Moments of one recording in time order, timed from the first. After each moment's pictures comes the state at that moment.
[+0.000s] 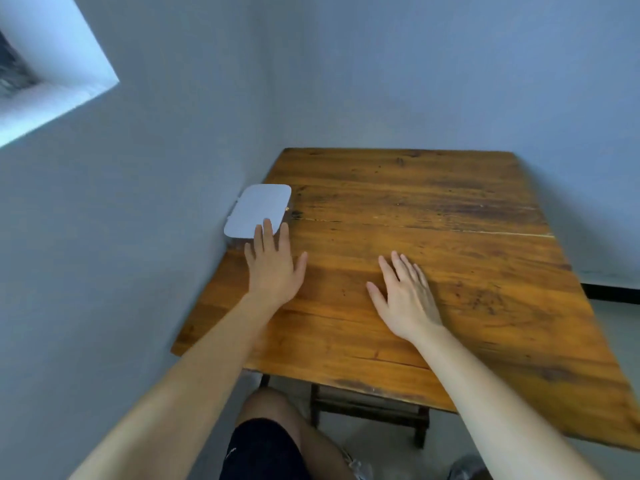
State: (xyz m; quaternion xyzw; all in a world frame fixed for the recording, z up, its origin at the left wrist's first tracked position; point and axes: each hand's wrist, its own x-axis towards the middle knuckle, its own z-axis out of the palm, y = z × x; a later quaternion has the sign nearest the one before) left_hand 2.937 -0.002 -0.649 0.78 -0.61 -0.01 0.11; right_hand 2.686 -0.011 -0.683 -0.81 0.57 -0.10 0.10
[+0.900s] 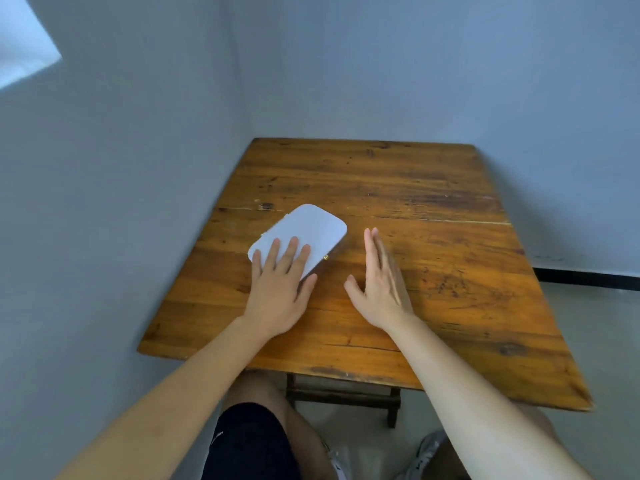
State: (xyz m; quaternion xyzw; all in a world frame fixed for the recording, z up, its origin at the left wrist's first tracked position) left_hand 2.893 0.043 -0.661 0.66 -0.74 -0.01 0.12; right_hand 2.687 0.005 -0.675 -0.78 0.57 -0.22 0.15
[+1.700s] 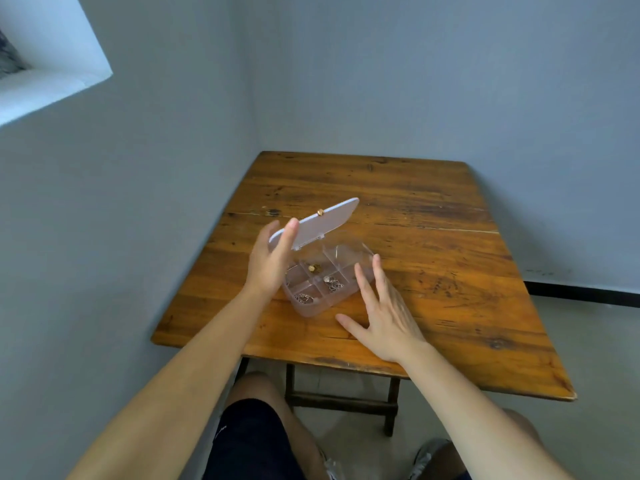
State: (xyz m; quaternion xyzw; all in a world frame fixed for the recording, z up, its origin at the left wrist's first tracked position) left_hand 2.897 0.036 -0.614 0.64 -0.43 -0.37 0.52; right_hand 2.669 0.056 -0.674 -0.84 0.53 -0.10 0.10
